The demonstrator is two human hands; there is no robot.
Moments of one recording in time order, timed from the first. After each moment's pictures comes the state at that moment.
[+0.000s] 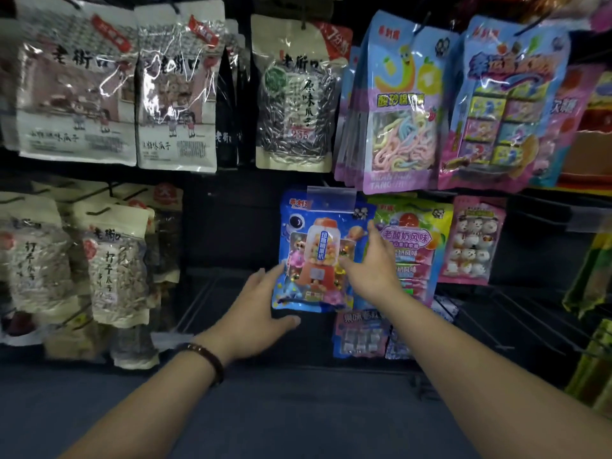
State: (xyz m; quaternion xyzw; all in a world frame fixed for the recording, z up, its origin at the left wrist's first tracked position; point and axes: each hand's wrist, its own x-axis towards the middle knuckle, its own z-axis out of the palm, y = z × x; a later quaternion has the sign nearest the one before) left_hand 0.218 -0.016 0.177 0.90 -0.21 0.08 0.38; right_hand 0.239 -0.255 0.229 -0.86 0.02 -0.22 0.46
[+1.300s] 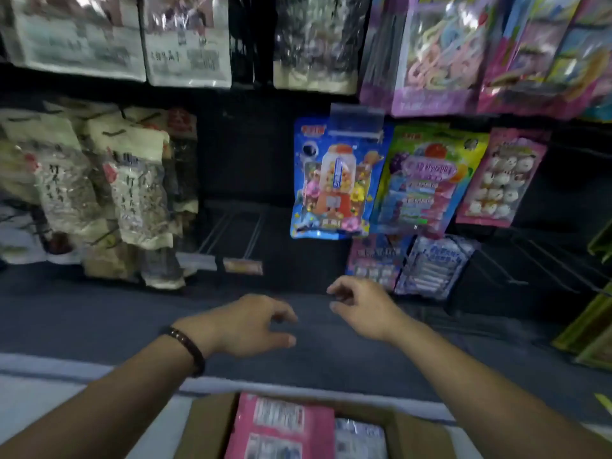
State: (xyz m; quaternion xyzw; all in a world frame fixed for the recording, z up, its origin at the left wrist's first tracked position) left_hand 0.139 0.012 0.128 0.94 -0.25 -0.15 0.18; right_hand 0.166 -0.244 0.096 -0.94 -0.09 0.02 0.32
